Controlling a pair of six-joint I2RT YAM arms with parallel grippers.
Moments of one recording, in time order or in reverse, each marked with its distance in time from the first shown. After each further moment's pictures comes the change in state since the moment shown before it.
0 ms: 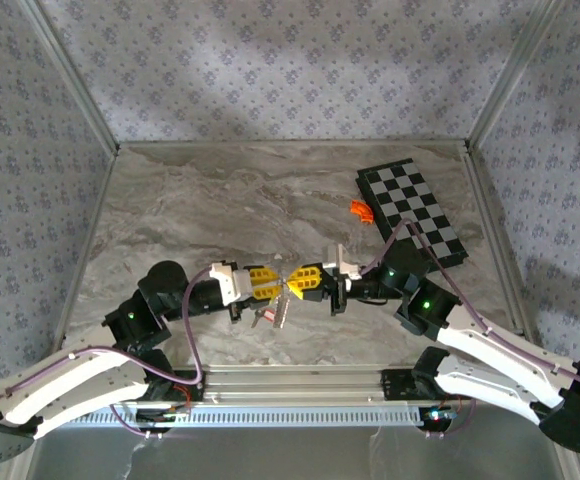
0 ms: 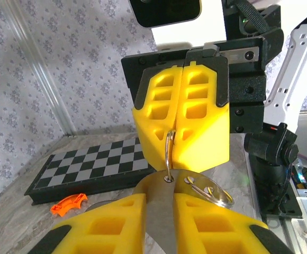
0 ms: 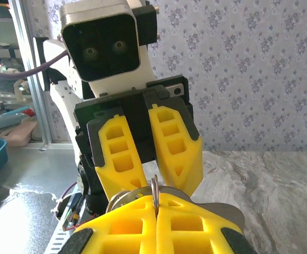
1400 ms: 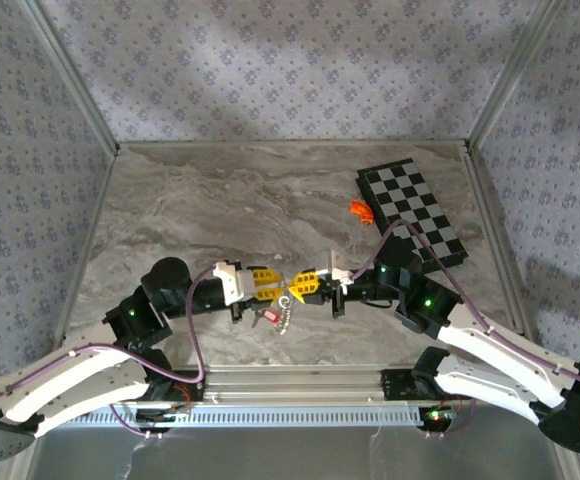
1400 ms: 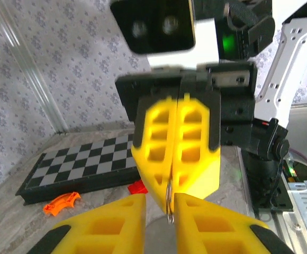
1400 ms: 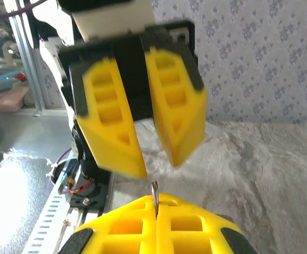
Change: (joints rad) left arm 0.000 0.017 0.039 -0.052 0.027 0.018; right arm -0.004 0.005 0.035 -0.221 0.022 -0.149
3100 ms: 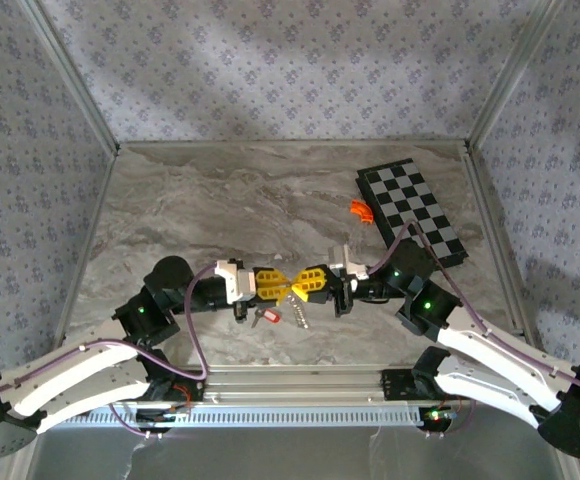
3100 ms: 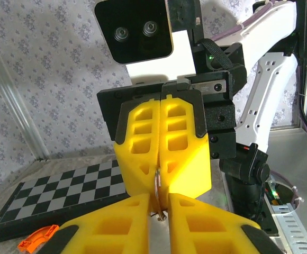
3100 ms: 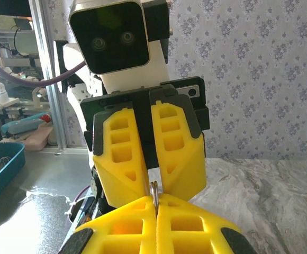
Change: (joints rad) left arm 0.000 0.054 -0.029 0.175 0.095 -0.060; right arm -0.034 -0.019 -0.069 0.283 -0.109 0.192
